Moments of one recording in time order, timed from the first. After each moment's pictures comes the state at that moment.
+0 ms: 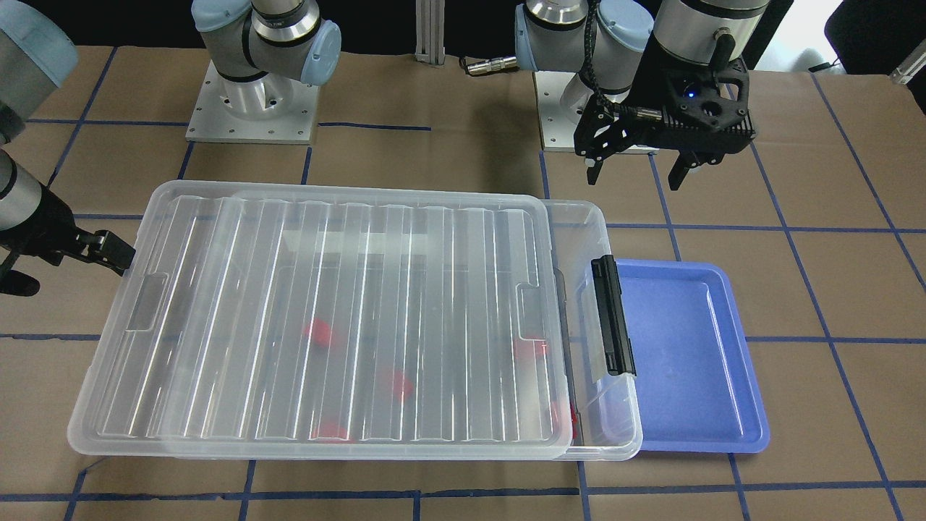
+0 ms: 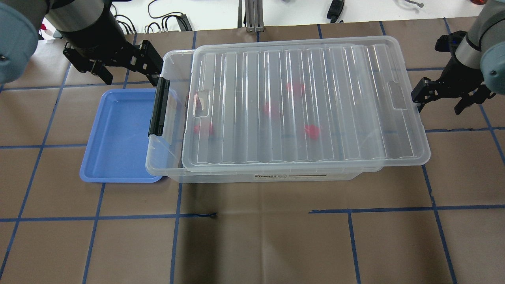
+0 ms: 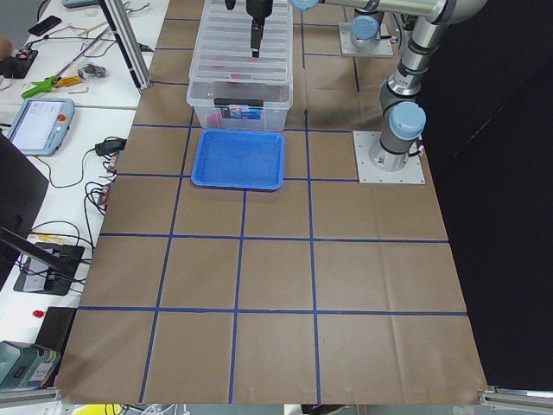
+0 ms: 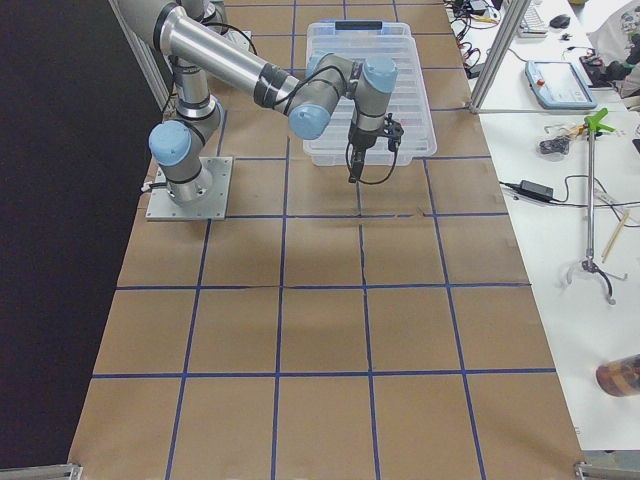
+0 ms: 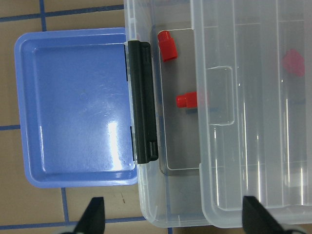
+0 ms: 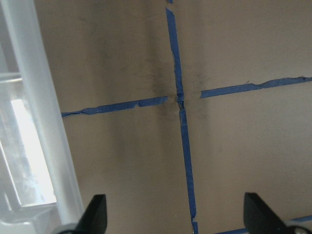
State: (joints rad) left arm -1.60 -1.57 -1.49 -1.57 1.59 0.05; right arm 1.24 -1.41 1.75 -1.84 -1.66 -0.19
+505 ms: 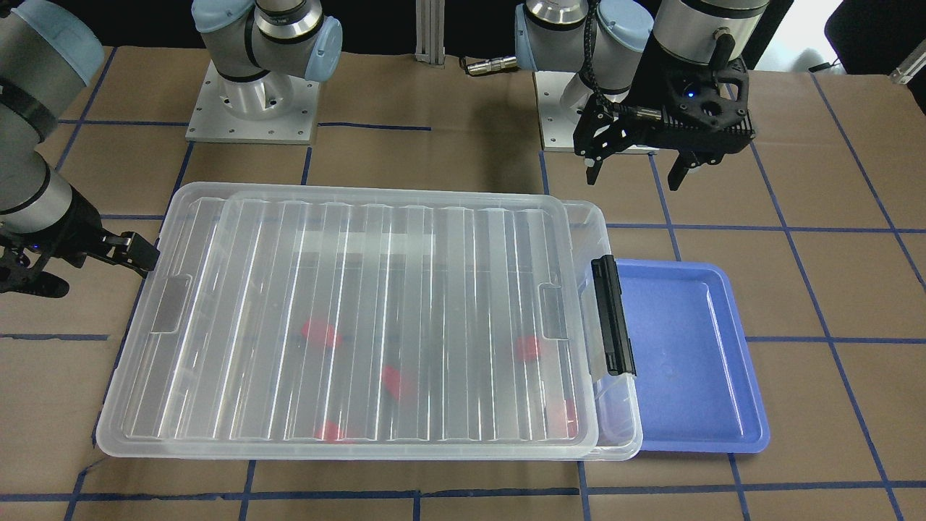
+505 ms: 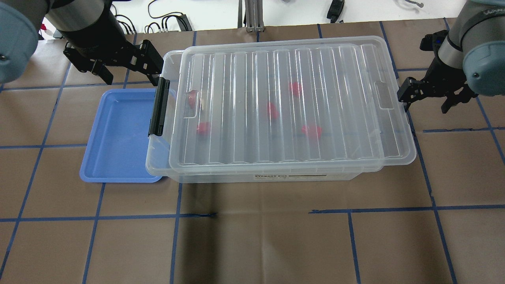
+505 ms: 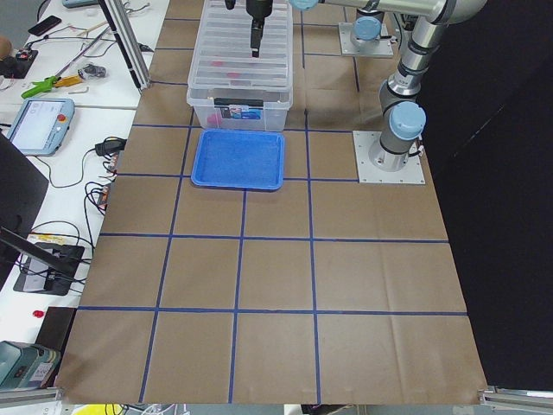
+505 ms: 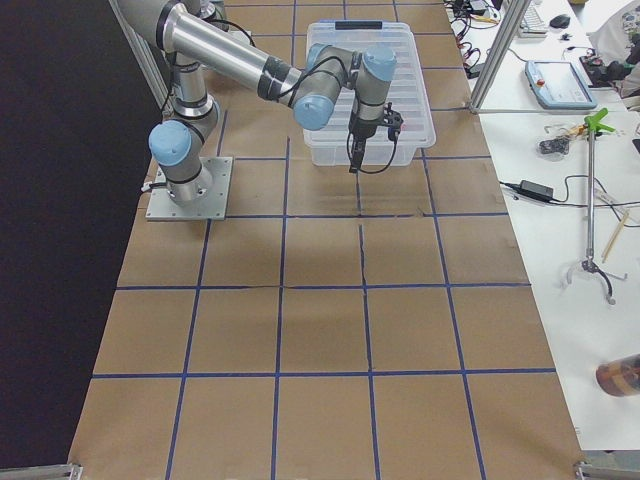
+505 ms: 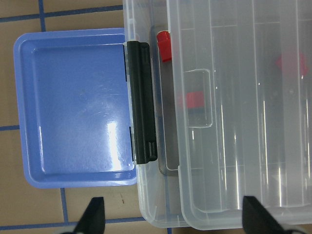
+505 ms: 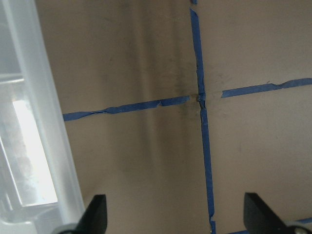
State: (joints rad) left arm -1.60 -1.58 -1.49 -1.57 1.59 0.05; right arm 1.29 -1.42 1.75 -1.84 -1.65 -0.15
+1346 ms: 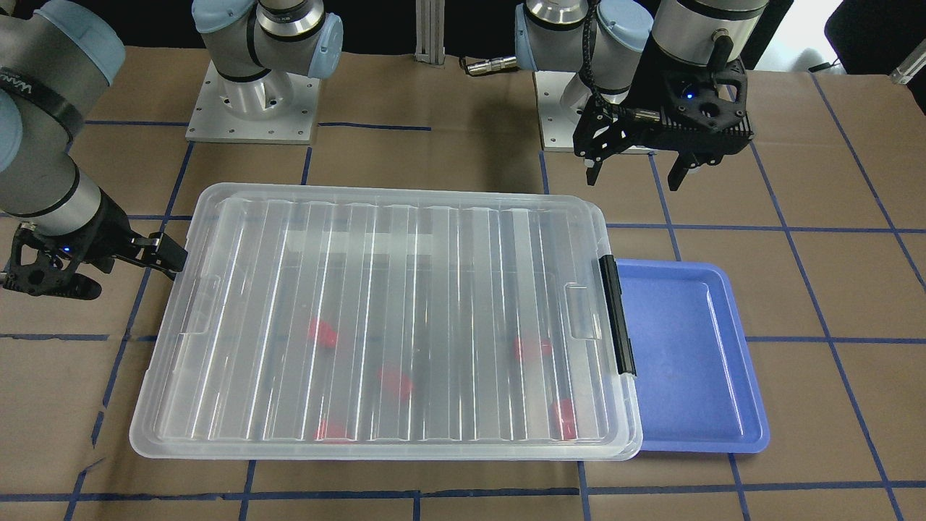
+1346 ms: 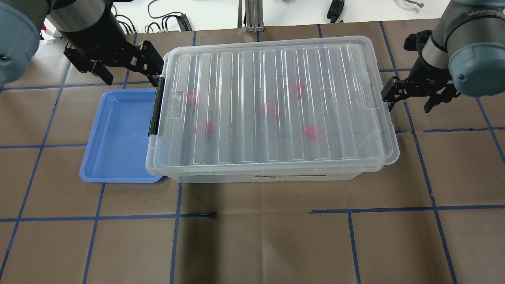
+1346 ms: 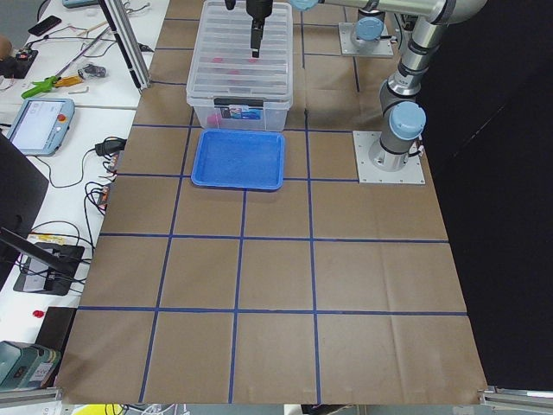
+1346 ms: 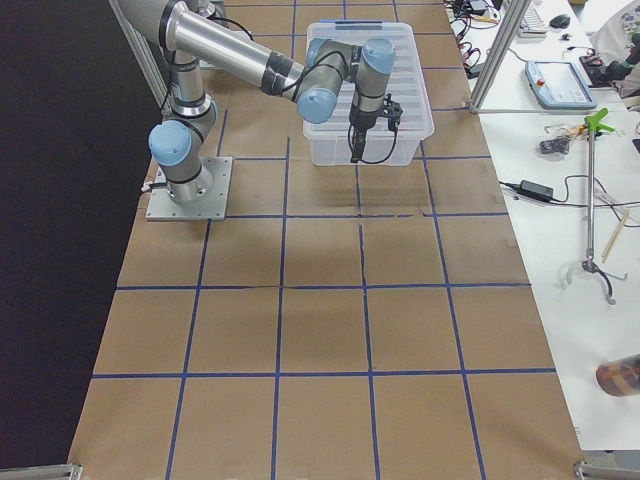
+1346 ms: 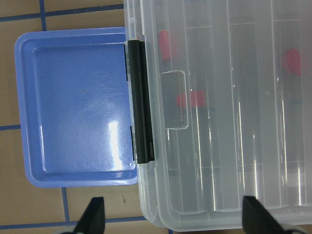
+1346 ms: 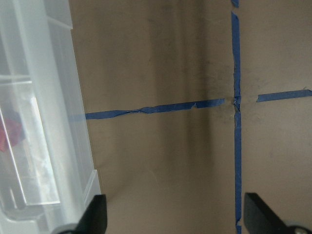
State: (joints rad) left arm -1.60 -1.58 -1.49 -1.57 1.59 0.05; right arm 1.33 -1.41 1.75 -1.83 -1.62 -0.14
